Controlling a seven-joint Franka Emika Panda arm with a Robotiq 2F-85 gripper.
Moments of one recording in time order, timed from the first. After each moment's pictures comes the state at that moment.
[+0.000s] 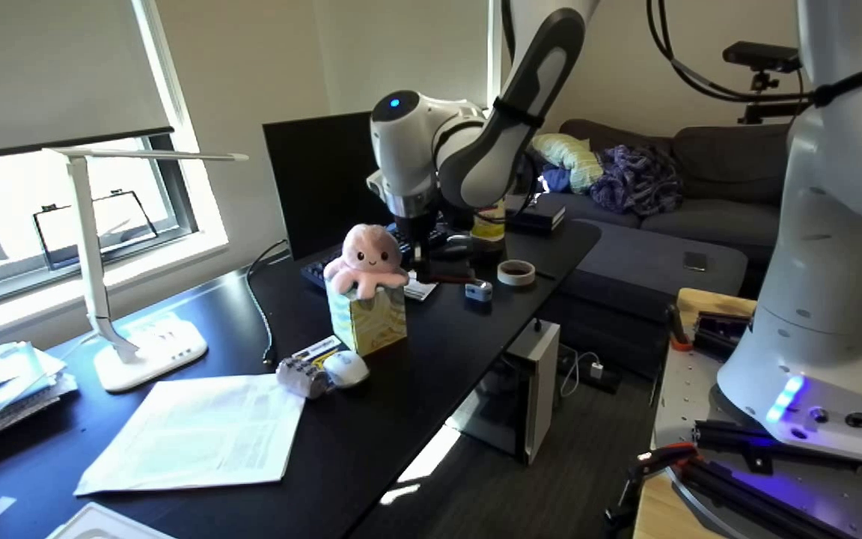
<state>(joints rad) 0.18 0.33 -0.08 -2.20 -0.75 2.55 0.23</state>
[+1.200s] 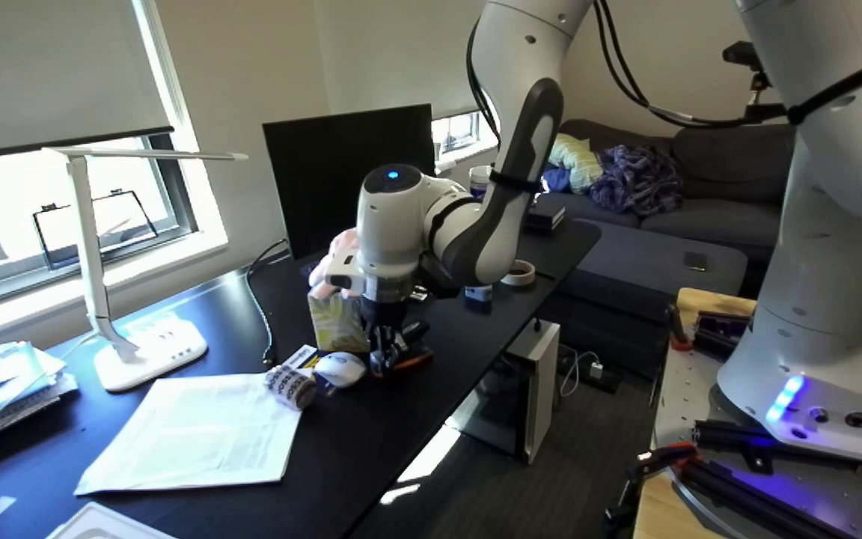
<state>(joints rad) 0.09 0.56 0.20 -2.17 -0.89 2.84 -0.10</state>
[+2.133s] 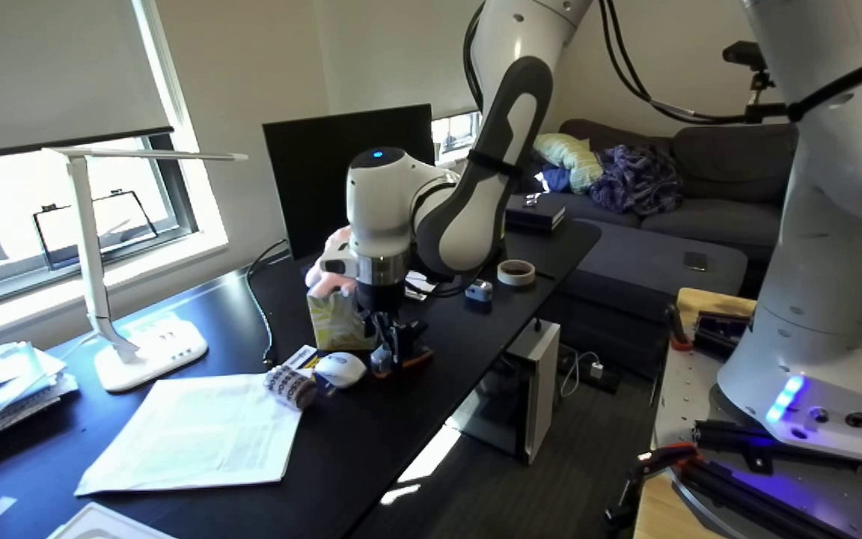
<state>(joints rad) 0.06 0.53 0.24 -2.17 -0.55 2.76 -0.38</state>
